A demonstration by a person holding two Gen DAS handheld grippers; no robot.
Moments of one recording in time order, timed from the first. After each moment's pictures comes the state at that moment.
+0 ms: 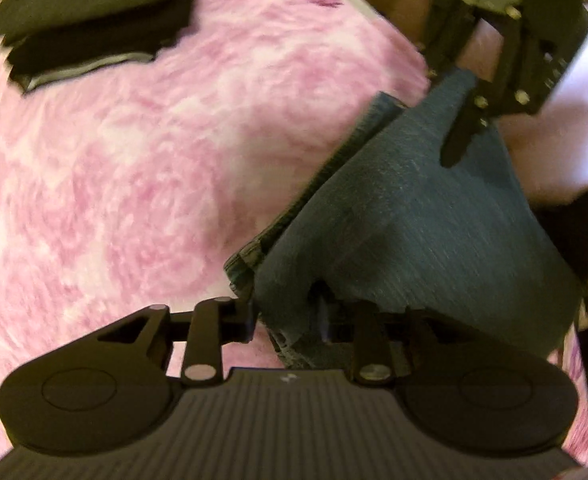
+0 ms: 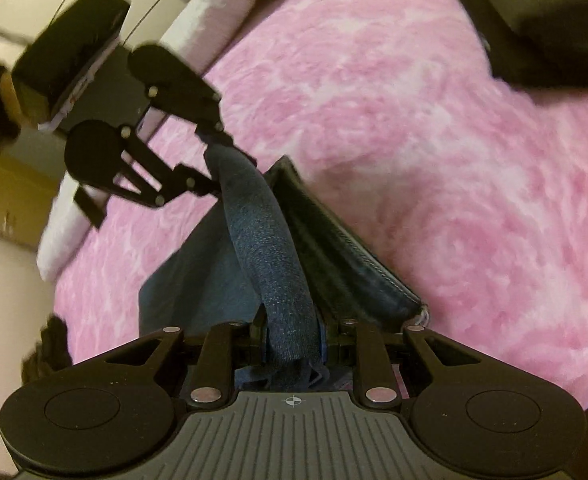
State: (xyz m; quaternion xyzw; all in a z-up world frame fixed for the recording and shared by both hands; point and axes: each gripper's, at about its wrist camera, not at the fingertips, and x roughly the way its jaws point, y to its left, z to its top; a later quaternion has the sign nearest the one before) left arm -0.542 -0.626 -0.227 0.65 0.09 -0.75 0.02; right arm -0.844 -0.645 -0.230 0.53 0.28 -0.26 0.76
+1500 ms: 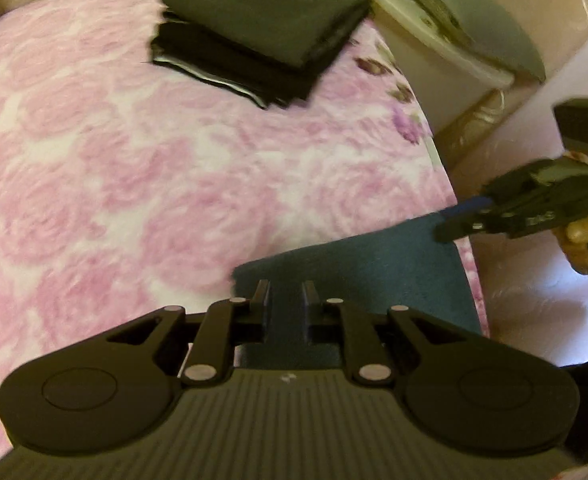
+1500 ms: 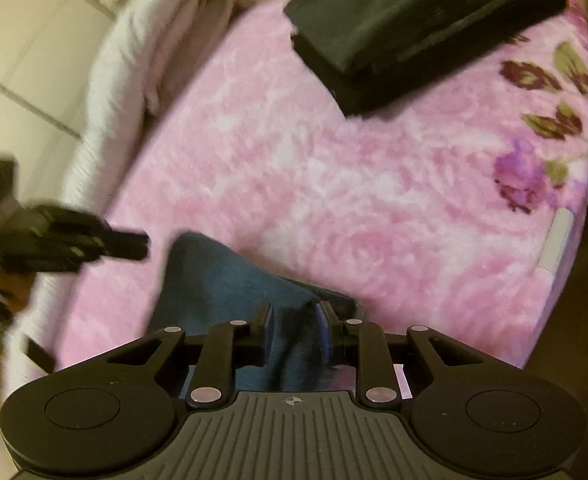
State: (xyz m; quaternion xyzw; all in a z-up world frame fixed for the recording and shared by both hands) left arm -0.502 -0.634 -0.200 0.51 0.25 -0.81 0.19; right arm -0.858 -0.607 -0.214 0.55 0.19 -0.47 0.66
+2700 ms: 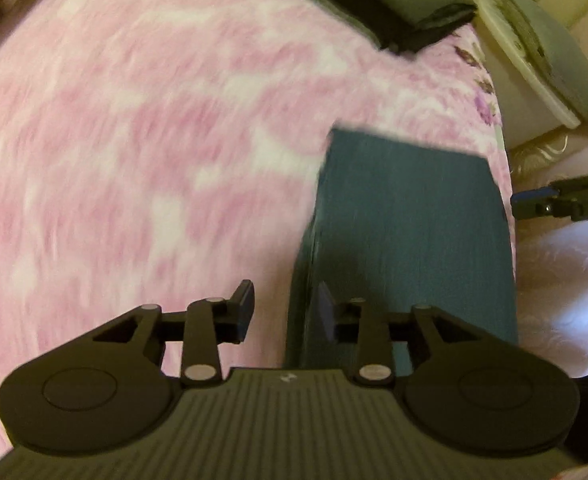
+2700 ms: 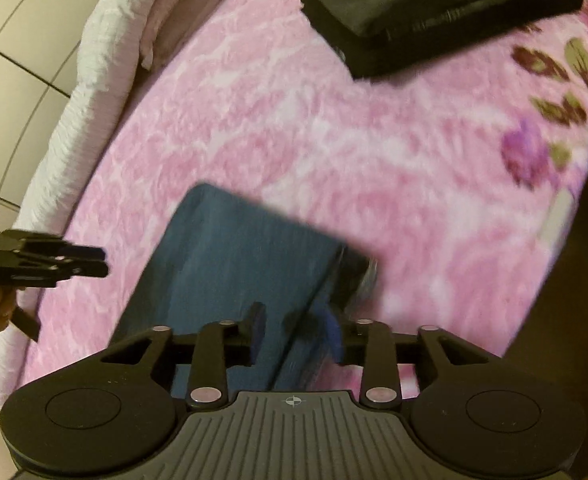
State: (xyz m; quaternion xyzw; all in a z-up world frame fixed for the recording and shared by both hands) left arm -0.368 -0.583 -0.207 0.49 0.38 -0.72 0.31; right arm -0.833 -0.581 -0.201 0.55 0.24 -0.46 0.65
